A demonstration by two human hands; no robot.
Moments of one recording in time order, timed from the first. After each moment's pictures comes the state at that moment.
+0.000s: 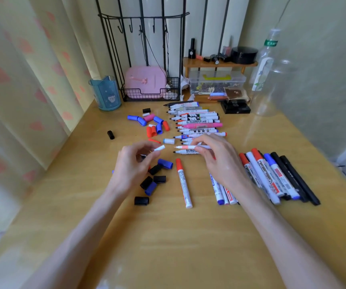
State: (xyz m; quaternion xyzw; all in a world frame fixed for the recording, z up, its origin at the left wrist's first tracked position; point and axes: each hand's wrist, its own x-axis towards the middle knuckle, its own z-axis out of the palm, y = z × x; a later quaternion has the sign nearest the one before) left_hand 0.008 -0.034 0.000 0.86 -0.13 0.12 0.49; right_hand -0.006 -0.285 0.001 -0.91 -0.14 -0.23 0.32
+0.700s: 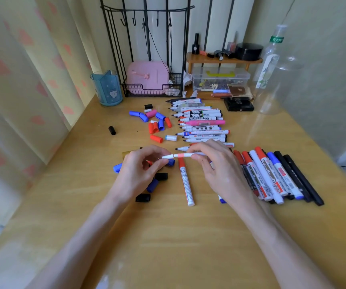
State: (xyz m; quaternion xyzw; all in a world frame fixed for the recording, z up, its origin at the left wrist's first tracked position) left_hand -0.011 -0.035 -0.005 0.85 -0.19 0.07 0.48; right_hand -0.032 -0.270 -0.001 -0.91 -0.18 -0.25 0.29
